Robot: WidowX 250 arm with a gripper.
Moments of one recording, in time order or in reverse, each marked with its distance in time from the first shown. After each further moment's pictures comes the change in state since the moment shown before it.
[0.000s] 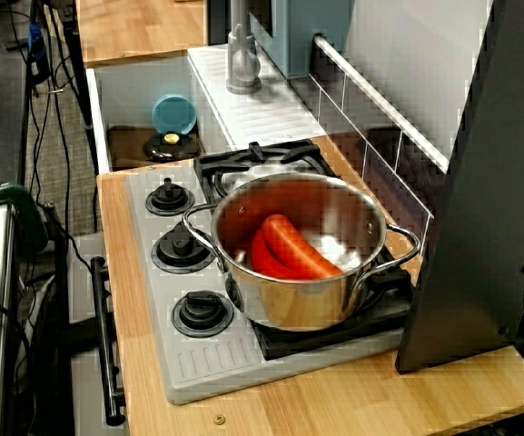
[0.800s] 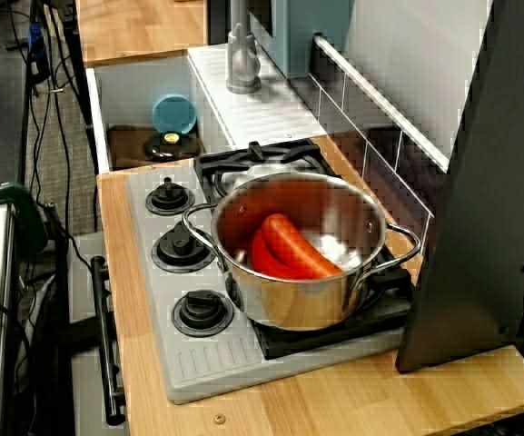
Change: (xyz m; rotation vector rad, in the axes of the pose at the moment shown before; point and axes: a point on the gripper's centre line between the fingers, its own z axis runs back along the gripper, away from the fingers) arm -0.004 0.001 -0.001 0.000 0.001 0.008
